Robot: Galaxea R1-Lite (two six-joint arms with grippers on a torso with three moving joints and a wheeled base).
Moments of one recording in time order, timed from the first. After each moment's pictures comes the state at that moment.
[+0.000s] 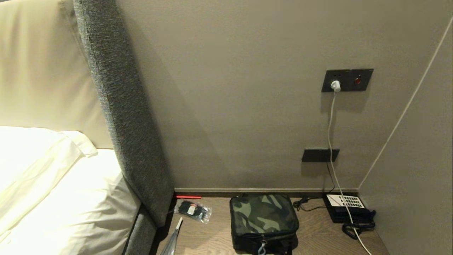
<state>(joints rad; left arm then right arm) 0.00 0.00 0.00 0.00 0.00 -0.01 0.00 0.00 -0.05 0.13 0.00 -0.02</state>
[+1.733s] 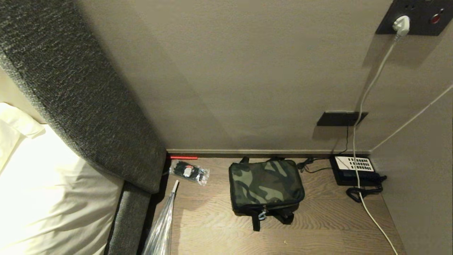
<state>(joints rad) 0.00 0.00 0.00 0.00 0.00 -0.02 0.00 0.00 -0.05 0.13 0.00 -0.02</state>
